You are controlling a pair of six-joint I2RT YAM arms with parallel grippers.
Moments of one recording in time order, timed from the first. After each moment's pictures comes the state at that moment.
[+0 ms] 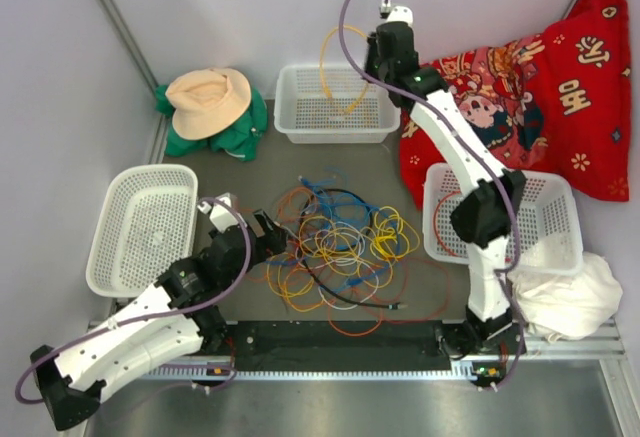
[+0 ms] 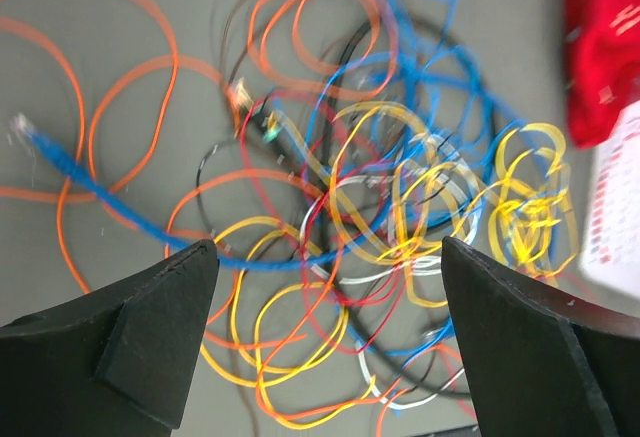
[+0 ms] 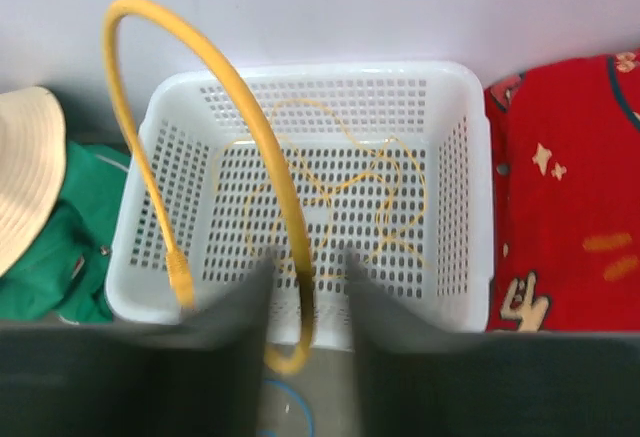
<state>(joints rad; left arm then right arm) -0.84 0.61 0.56 -0.55 -0.51 -0.95 0.49 2.04 2.23 -0.55 0.29 0.30</state>
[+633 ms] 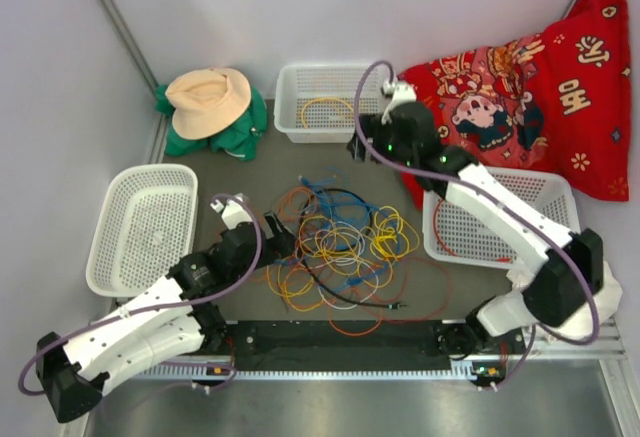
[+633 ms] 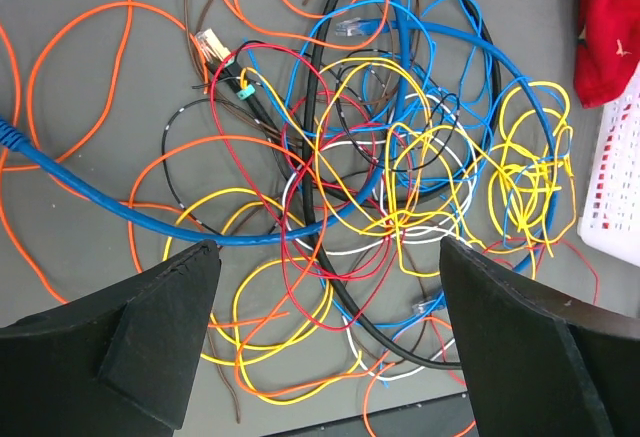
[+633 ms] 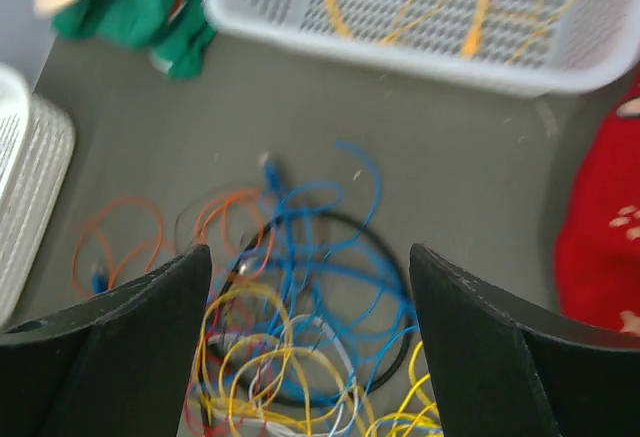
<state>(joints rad) -0.84 0.70 0.54 -0.52 -0.41 -1.00 0.60 1.48 1.36 -0.31 0.09 0.38</state>
